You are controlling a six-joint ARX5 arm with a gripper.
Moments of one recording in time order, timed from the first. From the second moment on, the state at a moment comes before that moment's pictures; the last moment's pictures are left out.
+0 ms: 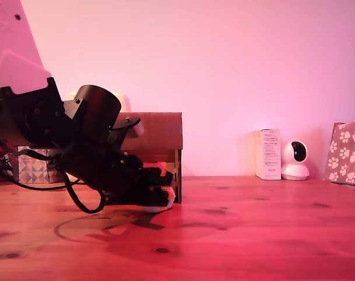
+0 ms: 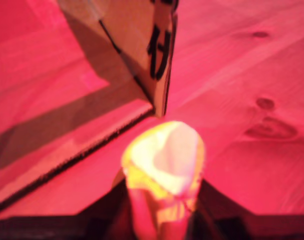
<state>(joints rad) -0.54 2.06 0.91 0.64 0.15 -0.04</state>
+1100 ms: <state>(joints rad) -0.57 1.44 0.91 0.13 0.18 0.00</state>
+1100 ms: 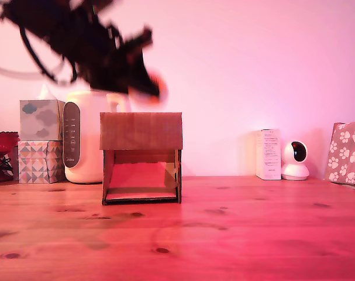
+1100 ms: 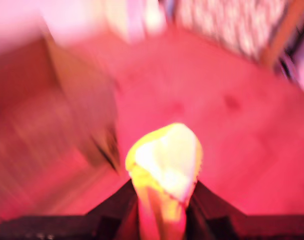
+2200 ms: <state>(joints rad) -0.41 1.80 1.48 -0.04 0.21 0.03</state>
